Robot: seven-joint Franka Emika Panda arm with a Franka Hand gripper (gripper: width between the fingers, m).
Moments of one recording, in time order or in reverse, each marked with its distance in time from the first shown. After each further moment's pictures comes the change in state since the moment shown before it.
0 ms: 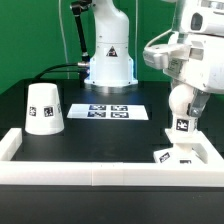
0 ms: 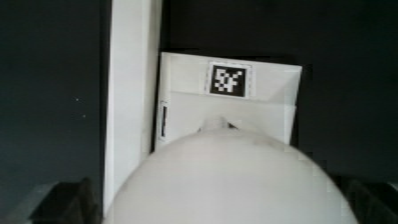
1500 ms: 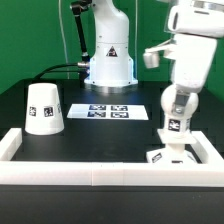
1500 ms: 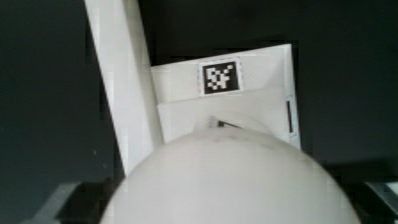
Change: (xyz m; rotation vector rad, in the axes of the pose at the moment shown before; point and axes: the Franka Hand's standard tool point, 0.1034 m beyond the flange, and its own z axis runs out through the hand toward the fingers) arm -0.016 -0.001 0.003 0.010 -0.007 0.283
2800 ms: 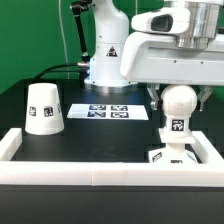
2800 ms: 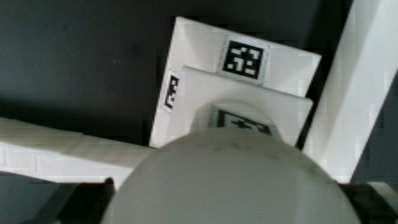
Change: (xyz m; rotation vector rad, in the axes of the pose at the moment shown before) arm 0.004 -0.005 0.000 0.073 0.014 1.250
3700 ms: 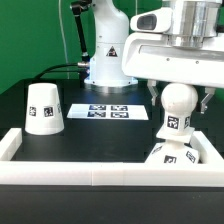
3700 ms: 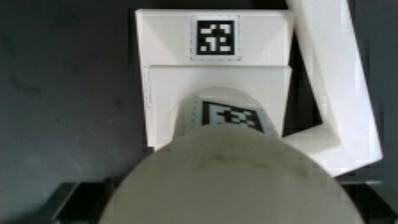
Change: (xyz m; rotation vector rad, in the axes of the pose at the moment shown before) arm 0.000 -0.001 -0.002 0.029 -0.011 0.641
